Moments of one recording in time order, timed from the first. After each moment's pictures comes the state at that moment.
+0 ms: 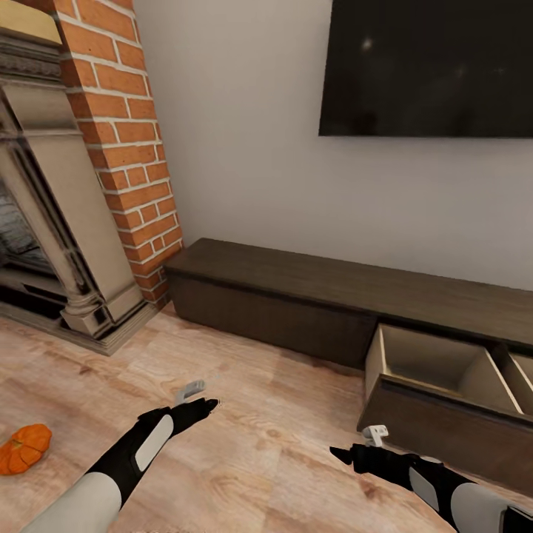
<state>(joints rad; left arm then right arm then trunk) -0.61 0.07 -0.25 -0.62 0.68 0.37 0.02 -0.70 -0.21 1.10 -0.07 -1.20 -0.05 0.75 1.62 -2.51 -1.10</state>
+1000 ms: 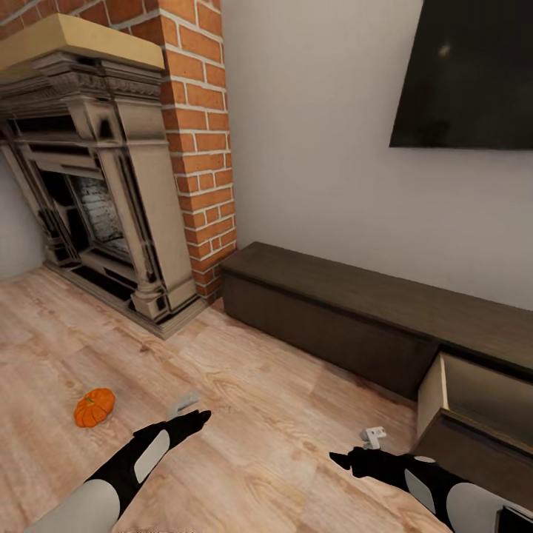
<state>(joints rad) -0.61 0.07 -0.26 -0.49 0.68 0.25 0.00 -0.70 -0.19 1.10 -0.07 -1.12 -0.05 0.67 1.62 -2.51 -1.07</state>
